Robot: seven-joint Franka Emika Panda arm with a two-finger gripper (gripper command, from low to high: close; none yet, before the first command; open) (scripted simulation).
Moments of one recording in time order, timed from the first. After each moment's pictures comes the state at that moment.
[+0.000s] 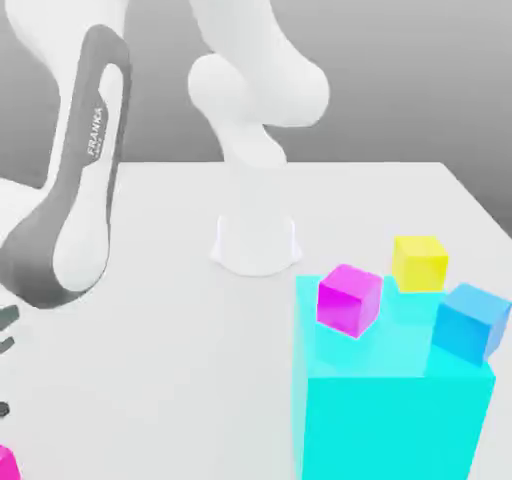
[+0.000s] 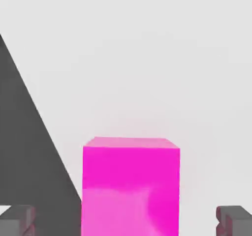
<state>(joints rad) -0.52 0.60 -0.02 -2.03 0.03 2.64 2.27</state>
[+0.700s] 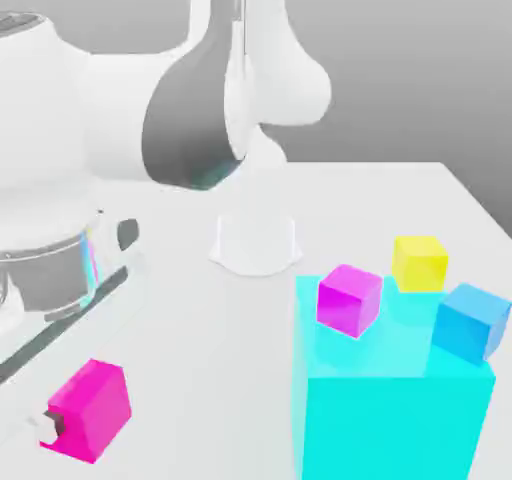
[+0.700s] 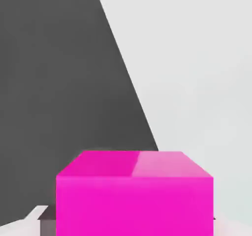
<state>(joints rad) -0.29 0.17 0.16 -2.06 0.05 2.28 2.52</state>
